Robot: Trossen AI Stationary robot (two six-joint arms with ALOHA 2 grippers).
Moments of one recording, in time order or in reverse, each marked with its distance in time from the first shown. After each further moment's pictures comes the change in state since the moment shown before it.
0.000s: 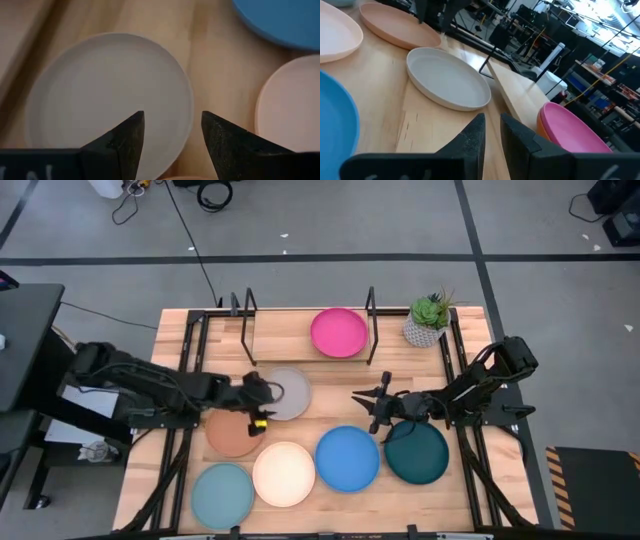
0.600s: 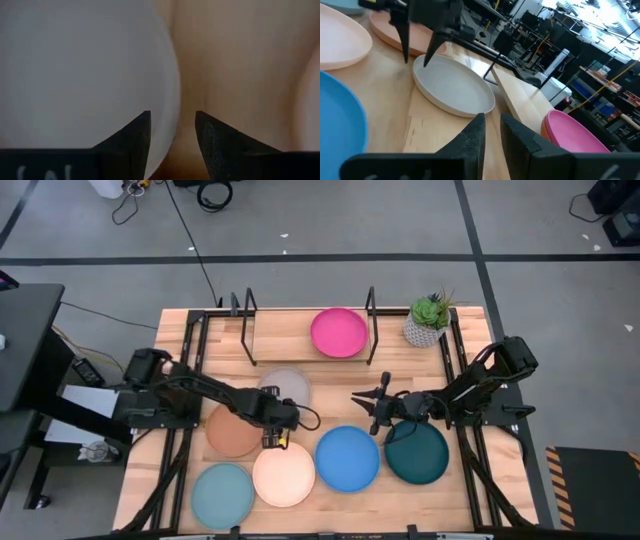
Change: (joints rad) left arm -0.043 0.512 0.359 -0.350 0.024 0.034; right arm 0.001 0.000 0.000 0.021 -0.037 -0.014
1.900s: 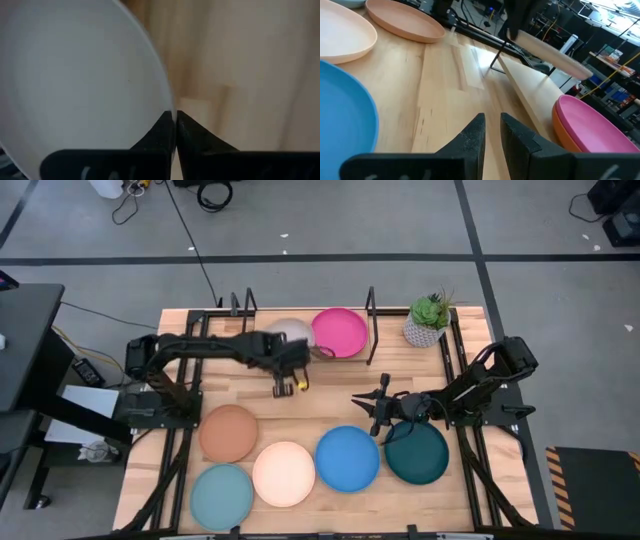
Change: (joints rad) left arm 0.393 -0.051 0.362 -0.293 -0.050 0.337; right arm 0.002 0.001 0.000 -0.068 0.000 0.097
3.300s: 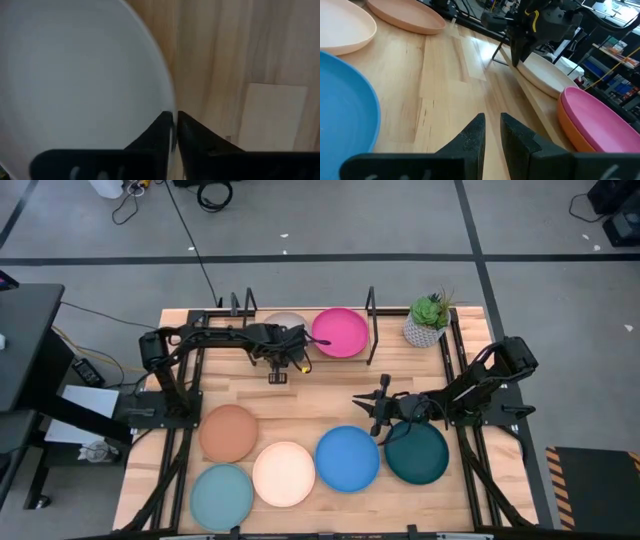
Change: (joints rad) left arm 0.167 0.115 -0.157 0.226 0.013 0.293; right arm 0.001 0.000 -0.001 -0.045 0.008 0.041
